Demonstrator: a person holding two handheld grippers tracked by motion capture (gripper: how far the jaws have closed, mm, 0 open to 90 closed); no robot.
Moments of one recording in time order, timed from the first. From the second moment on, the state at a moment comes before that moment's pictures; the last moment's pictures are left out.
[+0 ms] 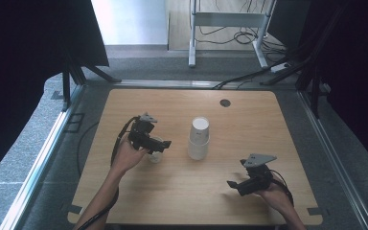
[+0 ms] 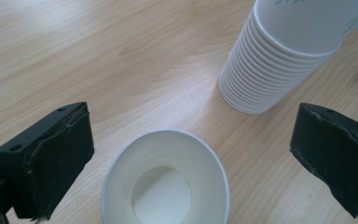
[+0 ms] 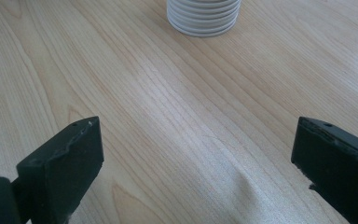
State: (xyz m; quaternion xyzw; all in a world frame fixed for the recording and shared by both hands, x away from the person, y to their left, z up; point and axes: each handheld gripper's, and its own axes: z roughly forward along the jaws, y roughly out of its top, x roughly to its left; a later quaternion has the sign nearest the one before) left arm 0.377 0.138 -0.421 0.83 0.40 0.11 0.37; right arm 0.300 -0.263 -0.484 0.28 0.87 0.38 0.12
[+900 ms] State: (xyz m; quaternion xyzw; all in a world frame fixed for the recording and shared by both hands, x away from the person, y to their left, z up) left arm 0.323 0.159 -0.435 0.81 0.39 0.16 0.42; right arm 0.299 -0.261 -0.491 0.28 0.88 0.37 0.12
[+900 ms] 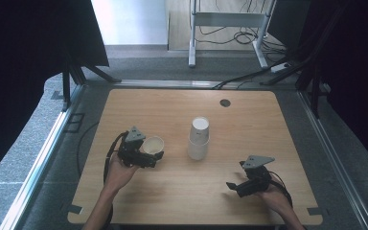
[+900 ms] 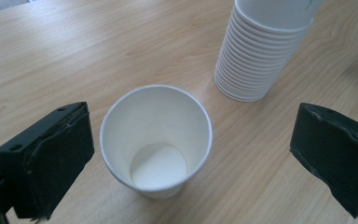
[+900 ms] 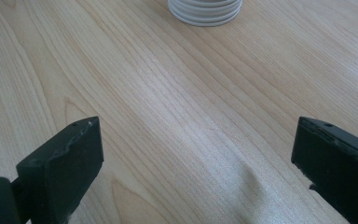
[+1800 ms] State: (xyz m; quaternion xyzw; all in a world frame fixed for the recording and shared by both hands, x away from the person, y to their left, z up) left arm 0.265 0.145 -0.501 0.80 0.41 0.16 0.39; right arm 0.302 -0.265 -0.496 0.31 0.87 0.38 0.12
